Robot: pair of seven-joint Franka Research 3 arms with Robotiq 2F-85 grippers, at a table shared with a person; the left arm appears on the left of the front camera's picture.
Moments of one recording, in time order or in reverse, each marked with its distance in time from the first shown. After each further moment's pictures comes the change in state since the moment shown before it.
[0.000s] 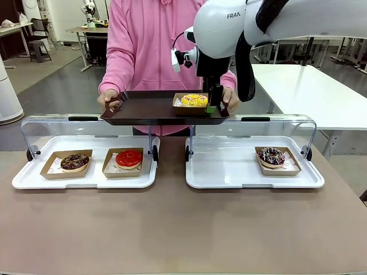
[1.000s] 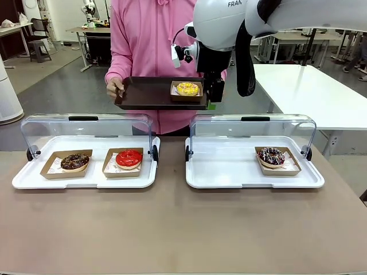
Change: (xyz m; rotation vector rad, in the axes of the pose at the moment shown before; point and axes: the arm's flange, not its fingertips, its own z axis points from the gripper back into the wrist) left arm 0.000 0.000 0.000 0.000 0.000 0.000; right arm 0.000 -0.002 0.008 0.022 0.001 -0.009
